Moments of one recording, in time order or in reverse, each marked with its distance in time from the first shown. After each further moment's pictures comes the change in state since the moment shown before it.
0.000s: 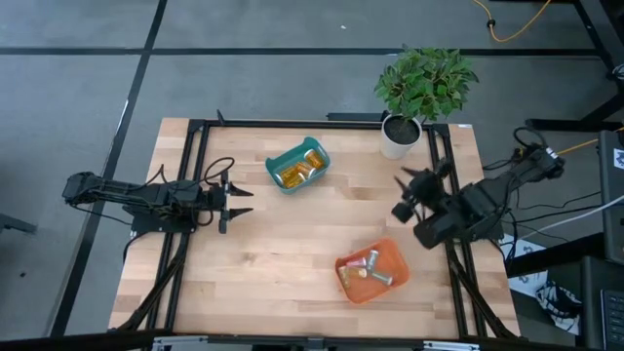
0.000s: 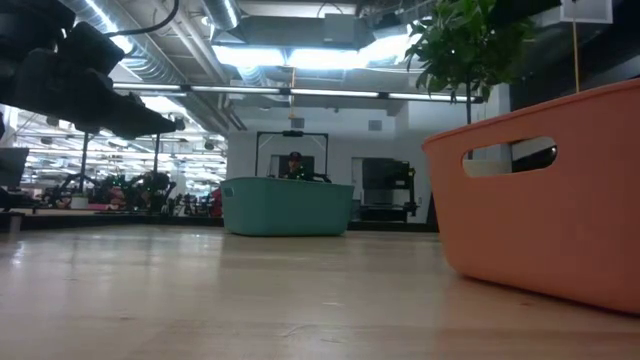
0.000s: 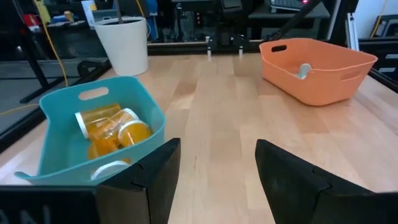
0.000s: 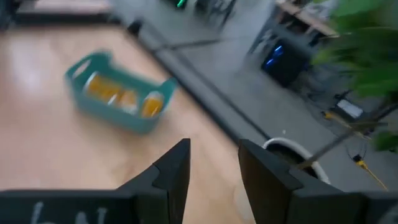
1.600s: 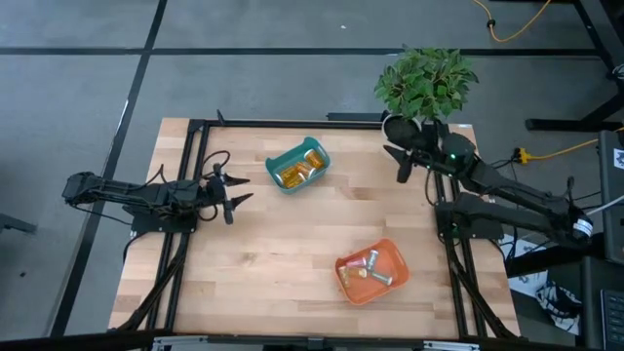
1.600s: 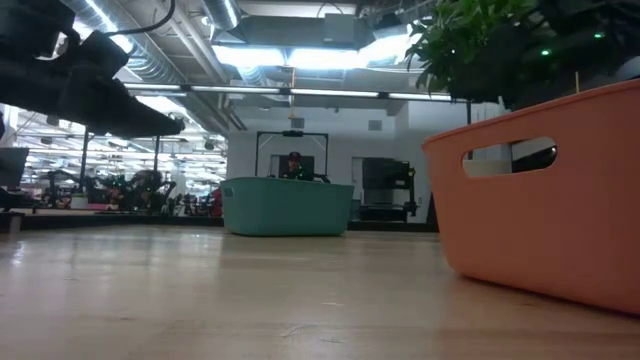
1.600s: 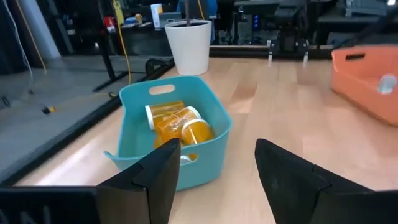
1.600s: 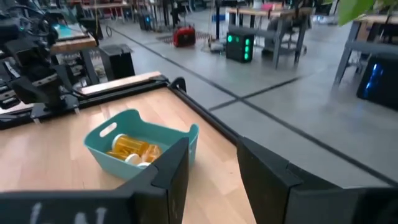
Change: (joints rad) left arm 0.000 0.000 0.000 0.013 -0.255 -0.021; right arm -1.128 -0.507 -0.737 1.390 -1.236 -0.922
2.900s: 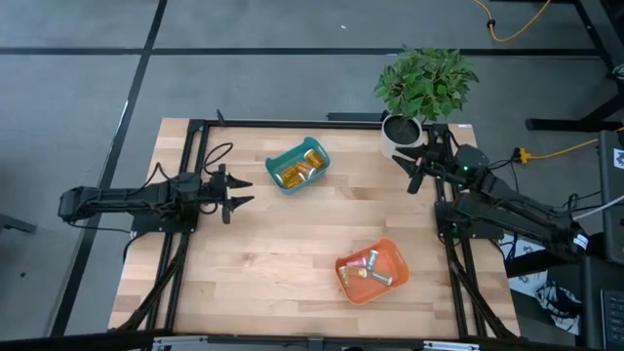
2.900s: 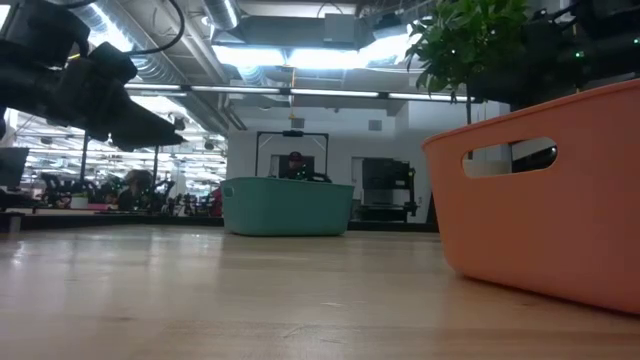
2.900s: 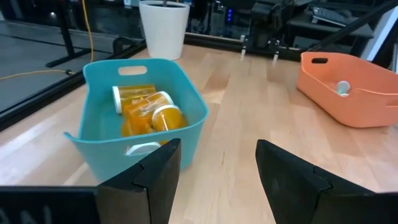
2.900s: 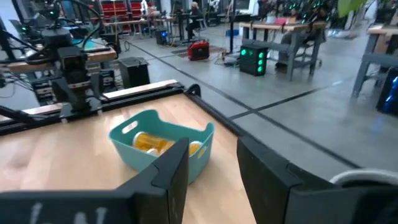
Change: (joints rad) left arm 0.215 -0.004 0.000 -0.038 0.353 -0.105; right arm 0.004 -0.245 -0.113 -0.070 -0.060 0.017
